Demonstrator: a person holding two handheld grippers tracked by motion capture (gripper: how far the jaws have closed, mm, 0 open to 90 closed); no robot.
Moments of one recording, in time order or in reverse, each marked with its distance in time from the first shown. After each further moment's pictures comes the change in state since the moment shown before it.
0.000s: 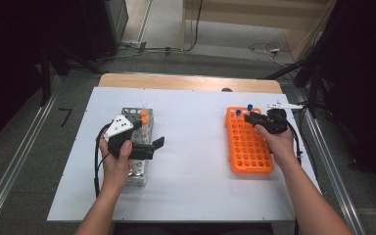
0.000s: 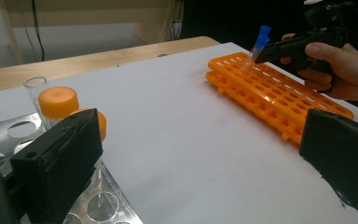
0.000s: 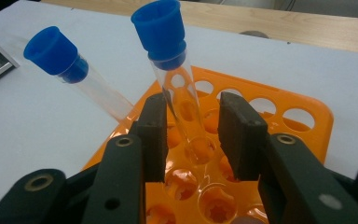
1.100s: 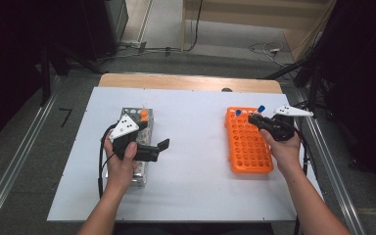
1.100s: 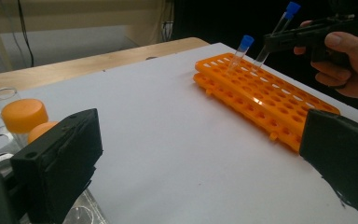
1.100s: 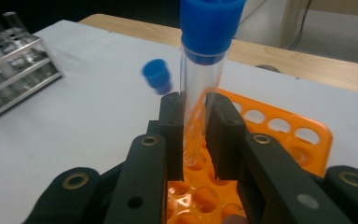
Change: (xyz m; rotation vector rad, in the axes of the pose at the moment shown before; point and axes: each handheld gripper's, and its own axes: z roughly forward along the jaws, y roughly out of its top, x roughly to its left) left arm -0.013 0.003 0.005 -0.002 -0.030 0.033; right arm 0.030 -0.002 -0.044 -0.111 0.040 -0.090
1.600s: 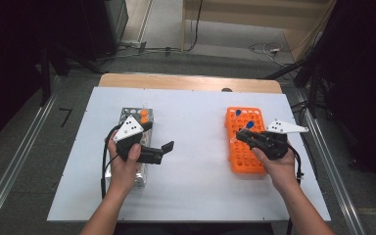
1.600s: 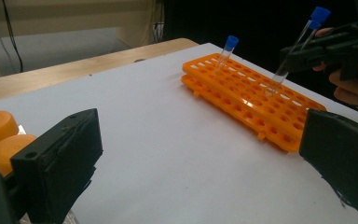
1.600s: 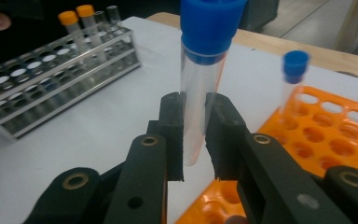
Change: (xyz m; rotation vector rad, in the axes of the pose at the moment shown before) left arm -0.011 0.003 0.003 -0.002 -0.032 0.022; right arm 0.061 -0.013 -0.021 -0.012 0.167 -0.064
